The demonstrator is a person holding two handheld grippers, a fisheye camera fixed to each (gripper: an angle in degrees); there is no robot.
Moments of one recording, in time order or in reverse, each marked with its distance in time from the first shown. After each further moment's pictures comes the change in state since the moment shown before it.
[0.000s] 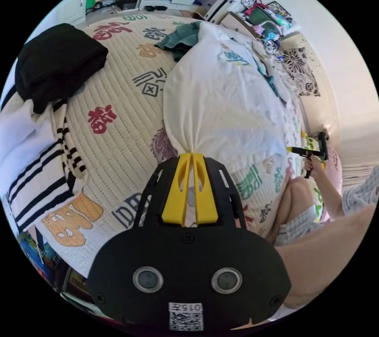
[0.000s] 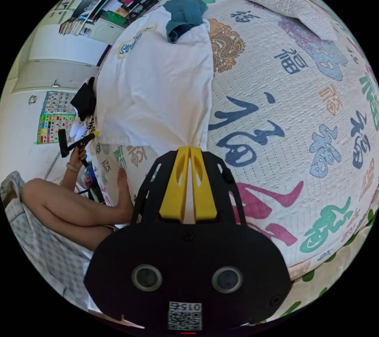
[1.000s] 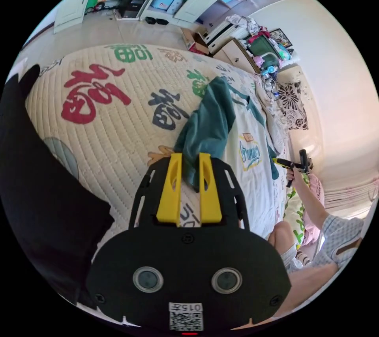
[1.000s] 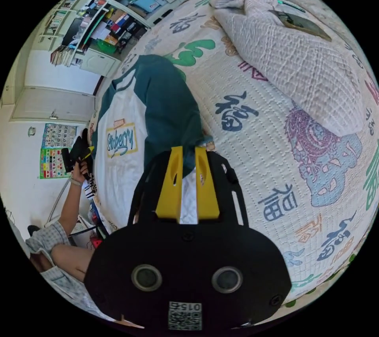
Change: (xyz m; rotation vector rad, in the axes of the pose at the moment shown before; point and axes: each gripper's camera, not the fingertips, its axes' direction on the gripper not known) left arm -0.092 -0.260 -0.052 0.119 0.144 -0.037; right arm 0.042 -0.294 -0.038 0.168 -0.044 0.090
